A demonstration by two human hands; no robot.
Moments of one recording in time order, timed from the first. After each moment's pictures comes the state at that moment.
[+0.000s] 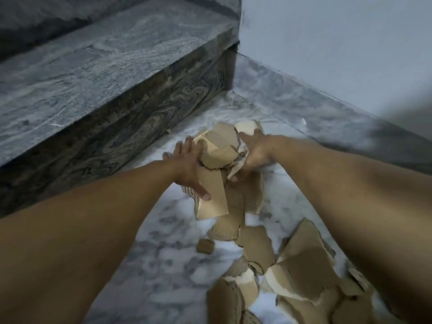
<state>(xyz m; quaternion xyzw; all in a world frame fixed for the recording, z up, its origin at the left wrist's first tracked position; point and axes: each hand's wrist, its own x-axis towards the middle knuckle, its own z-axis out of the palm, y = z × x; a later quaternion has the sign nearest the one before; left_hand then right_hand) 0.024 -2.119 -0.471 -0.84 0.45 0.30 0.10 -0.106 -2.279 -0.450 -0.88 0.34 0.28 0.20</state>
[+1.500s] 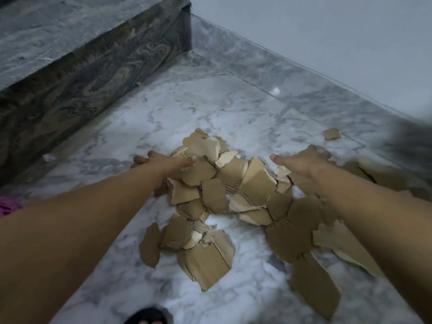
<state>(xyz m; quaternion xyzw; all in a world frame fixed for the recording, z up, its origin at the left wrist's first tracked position) -0.149 -2.006 -0.450 -0.93 0.07 0.35 -0.11 -0.397 -2.175 -0.422 -0.66 0.69 0.16 0.25</state>
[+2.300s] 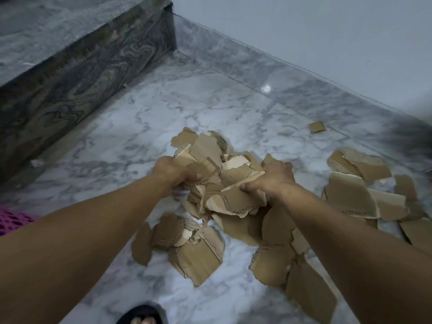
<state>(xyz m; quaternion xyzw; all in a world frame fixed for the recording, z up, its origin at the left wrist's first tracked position) -0.191 -2.006 -0.453 -0.80 0.07 0.48 -0.36 -0.395 -2.127 -0.450 -0.70 0.62 0.09 0.35</state>
